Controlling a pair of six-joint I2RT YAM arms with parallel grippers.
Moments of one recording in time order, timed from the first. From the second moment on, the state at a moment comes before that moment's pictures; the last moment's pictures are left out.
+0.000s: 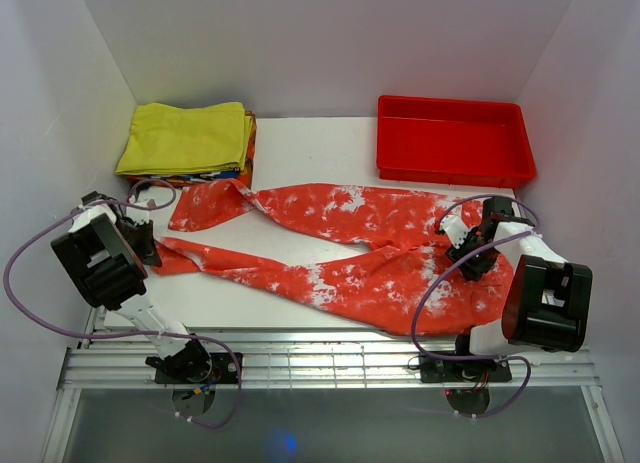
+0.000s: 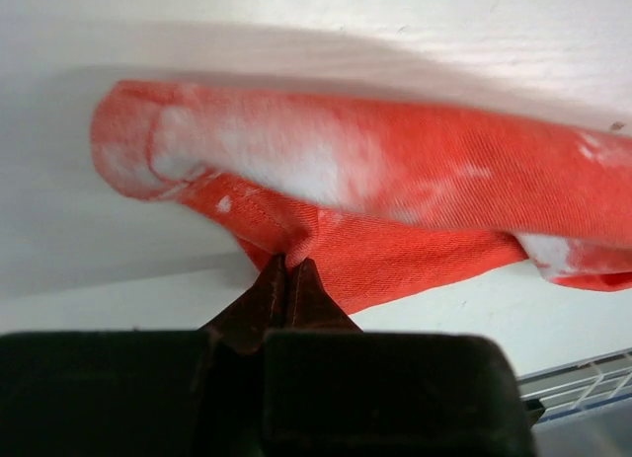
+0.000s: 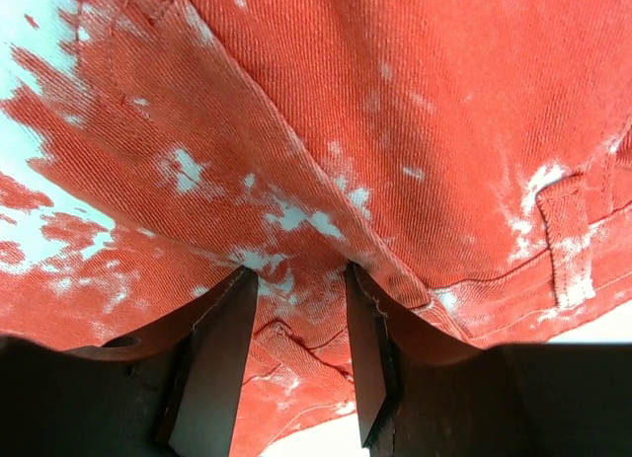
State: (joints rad) left arm 0.61 1.82 1.19 -0.85 0.33 0.54; right arm -0.17 1.43 0.76 -0.70 -0.16 -1.06
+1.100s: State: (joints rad) left arm 0.69 1.83 1.73 -1.24 0.64 0.88; right arm -0.25 1.31 0.95 -0.91 -0.34 -1.13
